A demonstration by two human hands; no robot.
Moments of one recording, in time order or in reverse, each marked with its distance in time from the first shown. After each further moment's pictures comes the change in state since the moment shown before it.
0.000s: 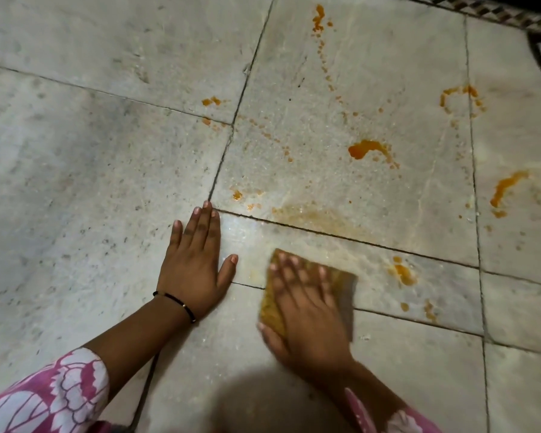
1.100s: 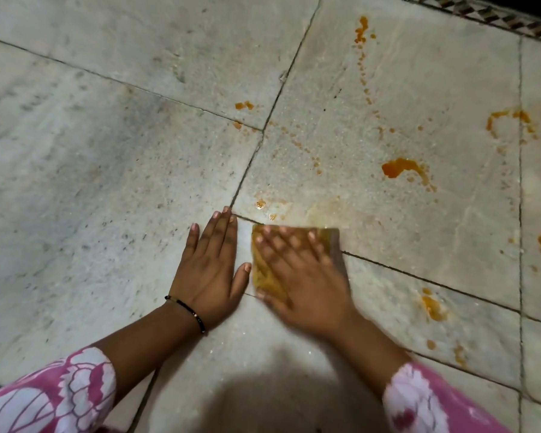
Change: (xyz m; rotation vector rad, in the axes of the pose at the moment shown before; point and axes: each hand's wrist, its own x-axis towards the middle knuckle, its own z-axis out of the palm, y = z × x) left_hand 0.000 0.000 0.000 -0.011 0.001 -0.017; right_hand 0.079 0.014 -0.006 -0.047 0.016 -0.254
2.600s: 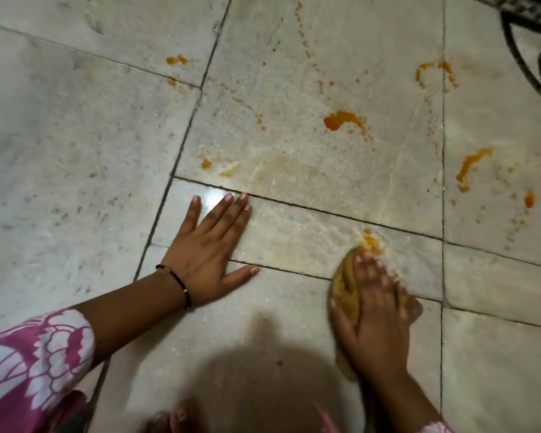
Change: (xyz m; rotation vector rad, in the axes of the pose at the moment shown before) left_hand -0.002 0.044 0.005 0.052 -0.108 0.376; right_hand -0.177 0.029 0.001 0.153 0.029 0.720
